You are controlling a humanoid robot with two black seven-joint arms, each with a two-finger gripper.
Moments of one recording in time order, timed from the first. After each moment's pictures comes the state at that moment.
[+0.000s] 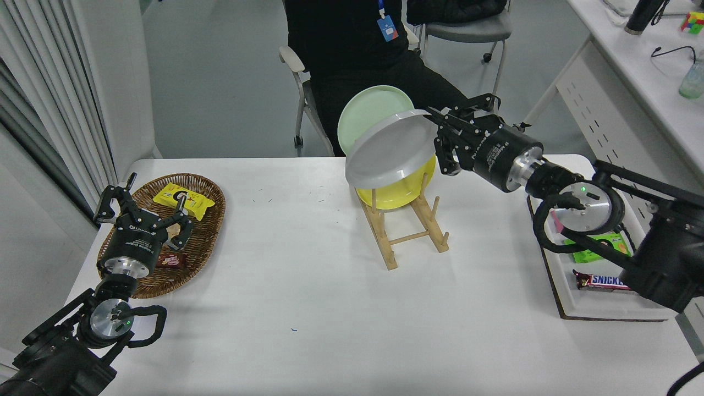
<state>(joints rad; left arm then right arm) -0.41 0.35 -1.02 -0.69 0.04 -0.47 -0.51 1.04 -0.53 0.40 1.36 0.35 -0.12 0.17</state>
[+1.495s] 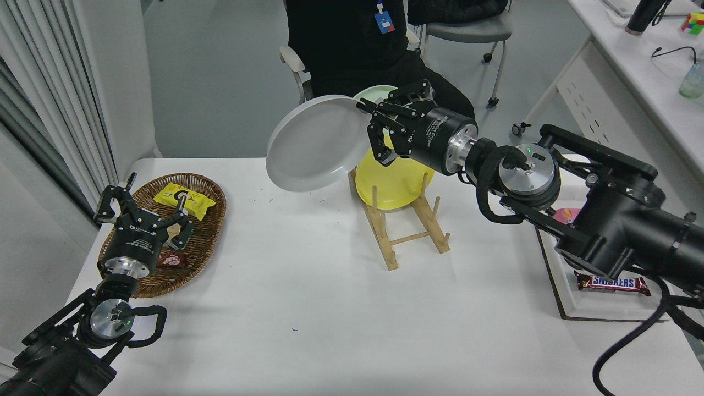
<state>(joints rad) -0.41 0.35 -1.02 -0.69 0.04 -0.47 -0.51 1.12 -0.33 0.45 1.27 0.73 -0.22 -0.18</state>
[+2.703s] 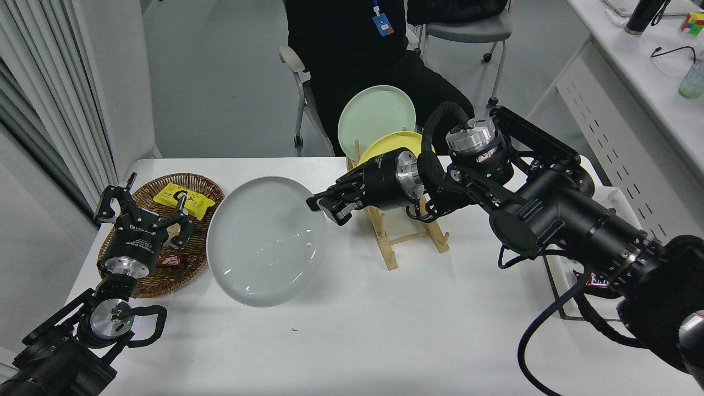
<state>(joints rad) -0.41 0.35 -1.02 -0.69 0.04 -0.47 -0.51 1.09 -0.03 0.67 0.91 0.83 -0.78 -0.56</state>
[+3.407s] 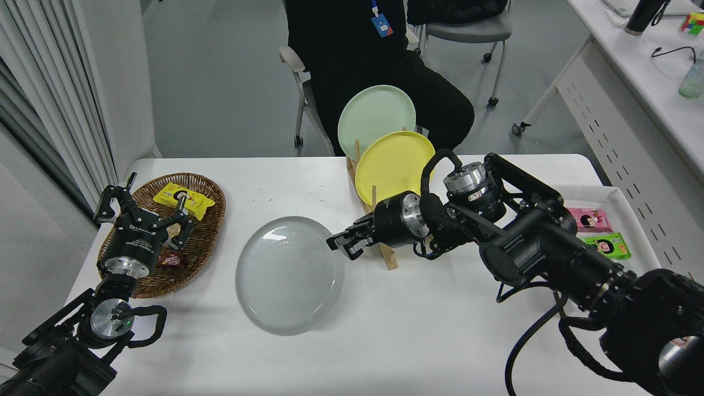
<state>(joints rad) -0.41 0.35 -1.02 -0.69 0.04 -0.47 -0.51 0.96 0.00 0.64 0.82 0.78 -0.79 -0.57</state>
